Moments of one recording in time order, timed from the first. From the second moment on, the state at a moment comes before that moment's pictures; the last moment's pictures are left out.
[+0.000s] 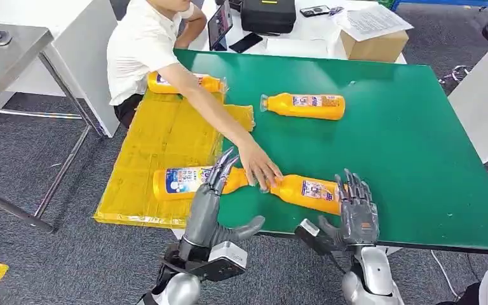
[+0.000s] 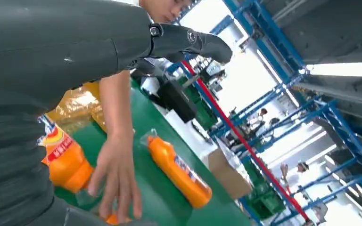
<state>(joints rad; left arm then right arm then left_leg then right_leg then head) -0.13 -0.23 -0.59 -1.34 -0.46 0.58 -0.38 -0.11 -0.04 0.07 -1.09 1.32 -0.70 -0.24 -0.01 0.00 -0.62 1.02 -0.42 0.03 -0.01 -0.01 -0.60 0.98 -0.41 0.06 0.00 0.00</state>
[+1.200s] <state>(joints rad) -0.13 -0.23 -0.63 -1.32 -0.50 0.52 -0.30 -0.17 -0.15 0.21 -1.02 1.36 -0.48 0.06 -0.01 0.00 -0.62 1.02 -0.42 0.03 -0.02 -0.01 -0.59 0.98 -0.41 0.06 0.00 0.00</state>
